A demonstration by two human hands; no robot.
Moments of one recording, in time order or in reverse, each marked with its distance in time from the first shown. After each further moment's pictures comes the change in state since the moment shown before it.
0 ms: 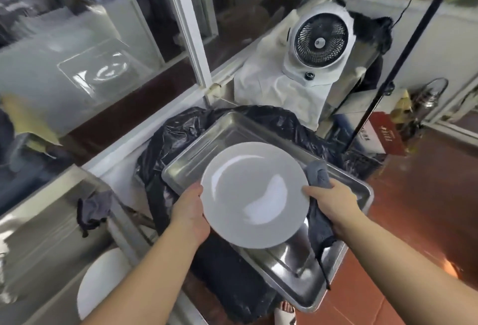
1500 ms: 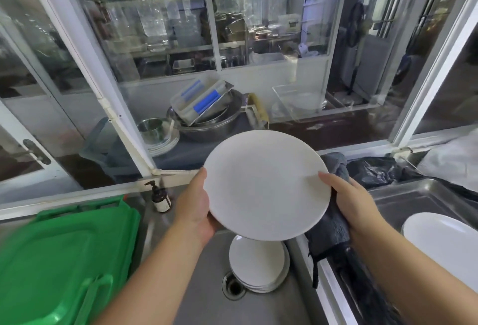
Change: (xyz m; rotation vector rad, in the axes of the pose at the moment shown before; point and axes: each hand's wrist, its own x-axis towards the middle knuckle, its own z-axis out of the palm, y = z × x) left_hand -0.206 0.117 -0.474 -0.499 0.248 0.417; right_hand -0.398 -0.099 0.329 0.188 -0.691 -0.311
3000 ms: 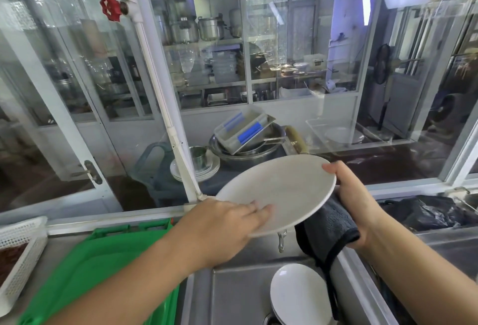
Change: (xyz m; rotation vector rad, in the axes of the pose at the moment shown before) left_hand -0.051 0.128 -0.108 2.066 -0.497 1.442; right_hand -0.072 -0.047 0.160 0.205 -0.500 0.225
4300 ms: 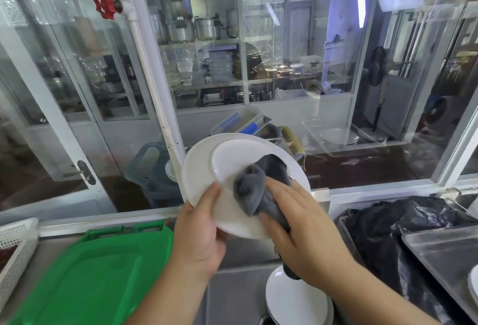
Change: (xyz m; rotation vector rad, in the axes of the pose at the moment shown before) left_hand 0.019 0.032 0.009 -2.058 0.980 -1.098; right_hand -0.011 0.059 0.023 -1.350 -0.017 -1.129
